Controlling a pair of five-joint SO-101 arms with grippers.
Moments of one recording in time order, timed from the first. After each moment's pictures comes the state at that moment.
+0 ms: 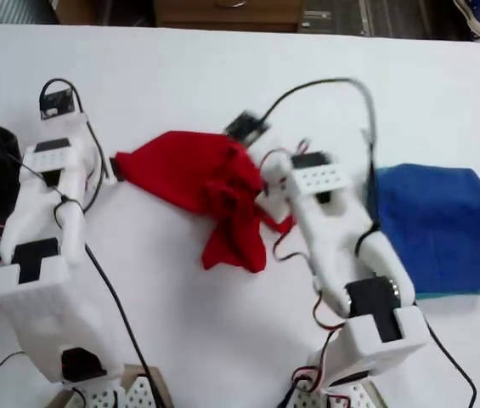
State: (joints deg) left arm -20.2 21.5 10.3 50.0 10.2; right arm -14.2 6.7 18.3 56.5 34.9
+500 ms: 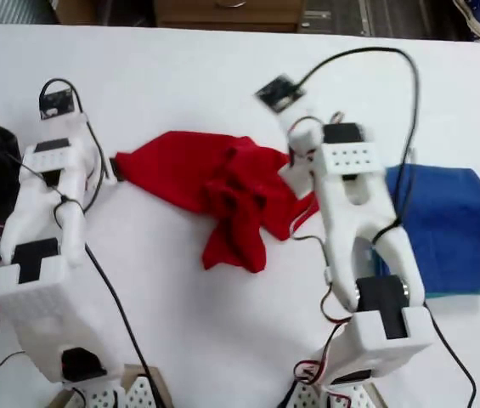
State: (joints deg) left arm -20.2 21.5 10.3 50.0 10.2; right arm -12.2 7.0 6.3 71.1 34.8
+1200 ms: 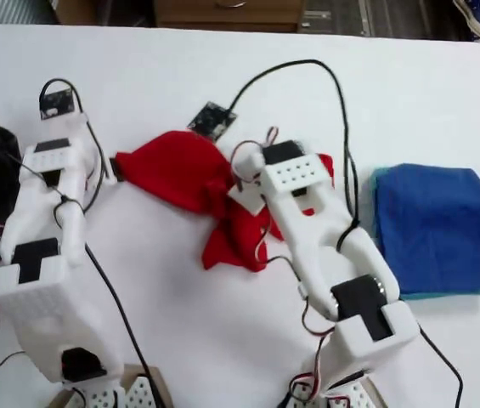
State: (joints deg) left arm -20.2 21.5 10.3 50.0 10.2; right arm -22.0 9.1 12.0 59.6 34.8
